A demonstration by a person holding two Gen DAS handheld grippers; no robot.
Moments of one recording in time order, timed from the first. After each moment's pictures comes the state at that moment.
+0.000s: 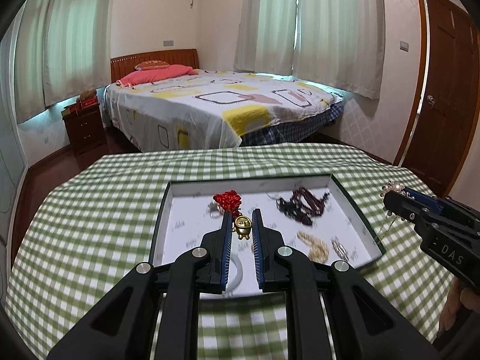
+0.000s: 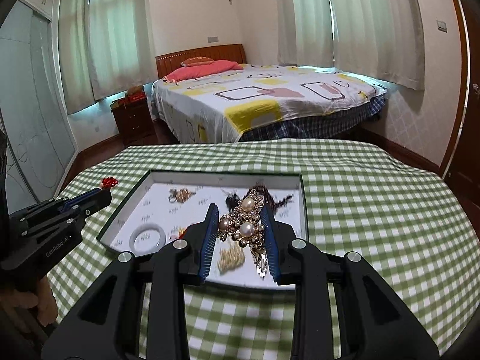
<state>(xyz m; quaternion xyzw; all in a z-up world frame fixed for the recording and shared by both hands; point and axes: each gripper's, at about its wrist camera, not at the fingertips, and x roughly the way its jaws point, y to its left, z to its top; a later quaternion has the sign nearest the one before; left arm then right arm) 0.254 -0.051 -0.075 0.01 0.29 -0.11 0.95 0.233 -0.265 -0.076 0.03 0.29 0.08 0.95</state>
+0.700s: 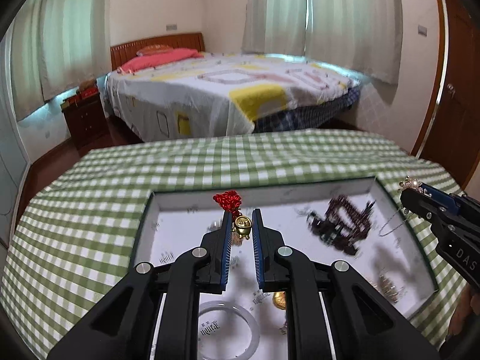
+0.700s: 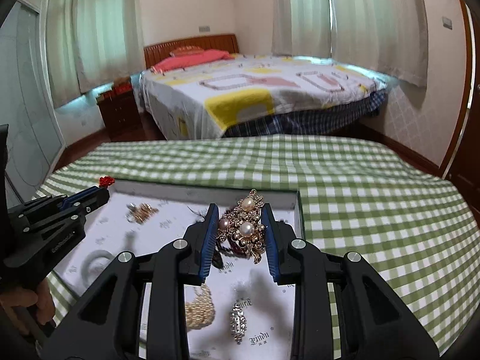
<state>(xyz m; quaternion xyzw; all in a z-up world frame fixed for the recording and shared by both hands) 0.352 -0.067 -0.129 0.03 0.34 -0.08 0.94 0.330 -0.272 -0.128 0.02 0.33 0.06 0.94</state>
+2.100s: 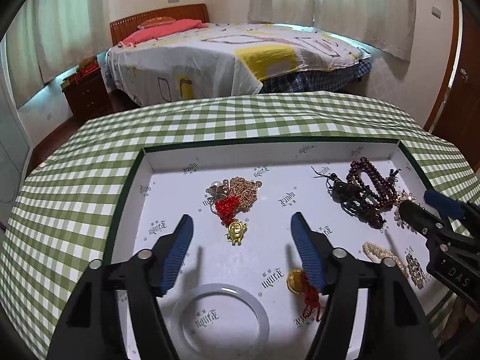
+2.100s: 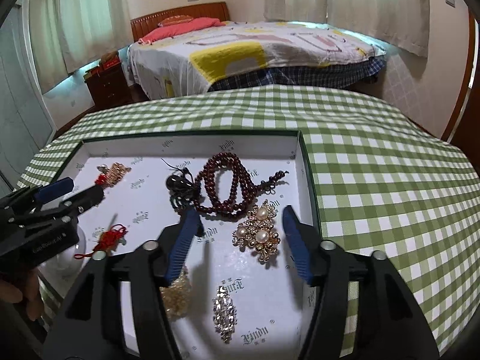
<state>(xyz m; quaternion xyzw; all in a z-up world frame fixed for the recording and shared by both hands) 0.359 -0.070 -0.157 0.04 0.40 -0.06 0.91 0.334 -0.273 -0.168 0.03 0.38 0.05 0.92</state>
